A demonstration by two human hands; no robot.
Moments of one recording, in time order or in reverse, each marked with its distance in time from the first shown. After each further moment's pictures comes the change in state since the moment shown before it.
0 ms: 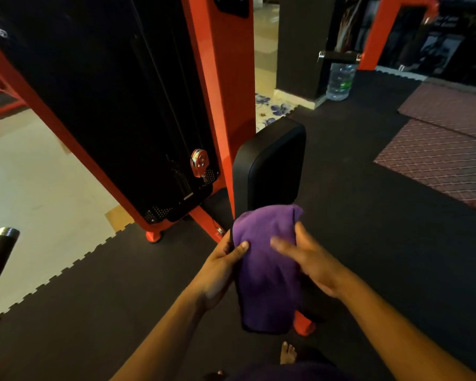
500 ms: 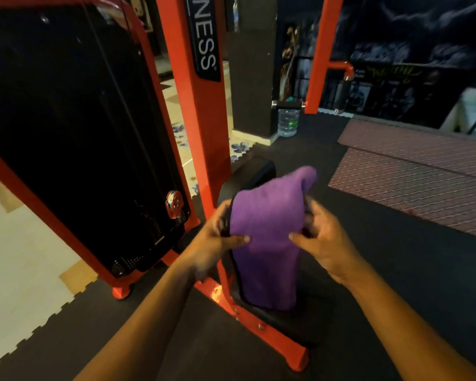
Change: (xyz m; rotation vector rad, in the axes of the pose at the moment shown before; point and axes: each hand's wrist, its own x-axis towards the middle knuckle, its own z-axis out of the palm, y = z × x) left_hand 0.046 0.100 -0.001 0.267 -0.279 0.323; right_hand -0.038 -0.065 -0.020 -0.072 0.349 -0.486
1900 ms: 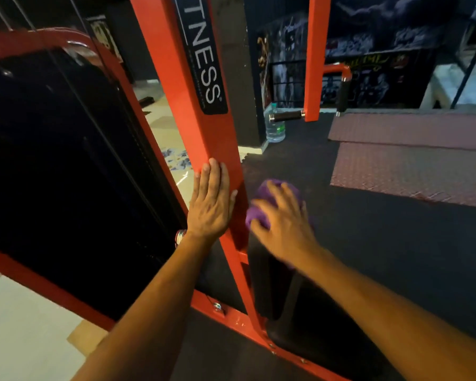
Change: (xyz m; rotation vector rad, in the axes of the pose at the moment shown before) left_hand 0.192 0.004 -0.130 1.494 0.510 1.066; right_hand 0.173 0.031 0.099 -1.023 0.332 -0.165
